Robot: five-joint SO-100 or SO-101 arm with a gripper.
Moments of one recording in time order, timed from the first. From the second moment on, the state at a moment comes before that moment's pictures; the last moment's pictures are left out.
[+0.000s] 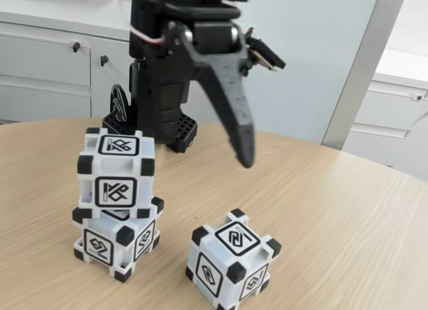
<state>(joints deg) 17.5 112.5 105.9 93.0 -26.9</state>
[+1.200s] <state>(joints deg) 12.8 85.1 105.8 63.9 -32.6</state>
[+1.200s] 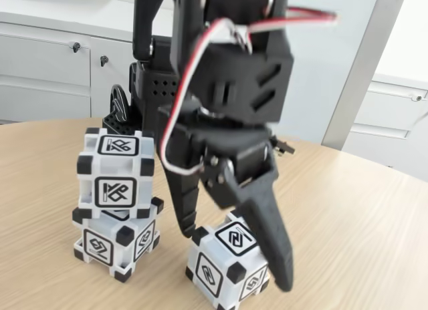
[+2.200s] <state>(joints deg) 12.7 76.9 100.5 63.3 -25.3</state>
